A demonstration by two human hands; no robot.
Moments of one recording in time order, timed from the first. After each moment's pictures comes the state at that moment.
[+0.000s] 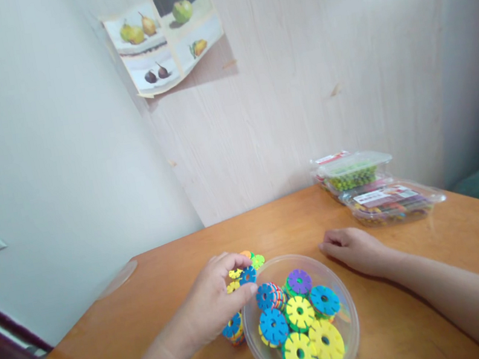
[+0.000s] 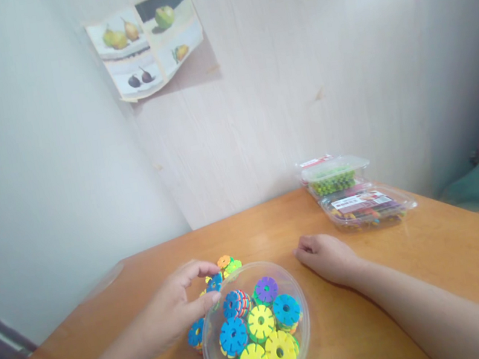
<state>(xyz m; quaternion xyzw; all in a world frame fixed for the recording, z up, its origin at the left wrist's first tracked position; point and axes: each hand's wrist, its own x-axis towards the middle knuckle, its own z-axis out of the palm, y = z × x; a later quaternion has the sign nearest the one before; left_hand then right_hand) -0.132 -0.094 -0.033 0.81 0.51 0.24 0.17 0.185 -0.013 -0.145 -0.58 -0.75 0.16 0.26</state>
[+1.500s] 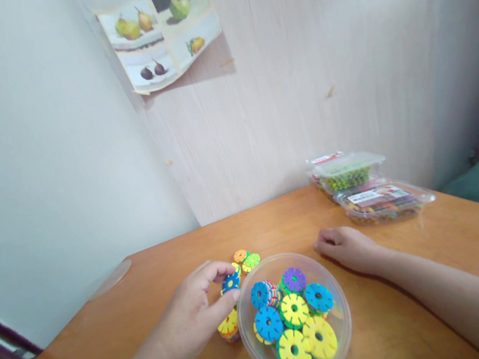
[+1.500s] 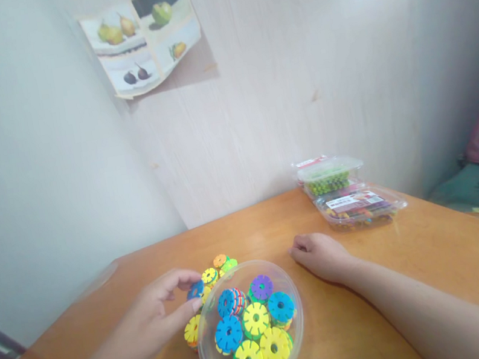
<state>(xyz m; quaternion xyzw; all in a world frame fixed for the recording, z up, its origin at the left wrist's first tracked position) -0.148 -0.115 -0.030 0.80 0.52 0.26 0.17 0.185 -0.013 -0.145 -0.59 -0.75 0.16 0.26</state>
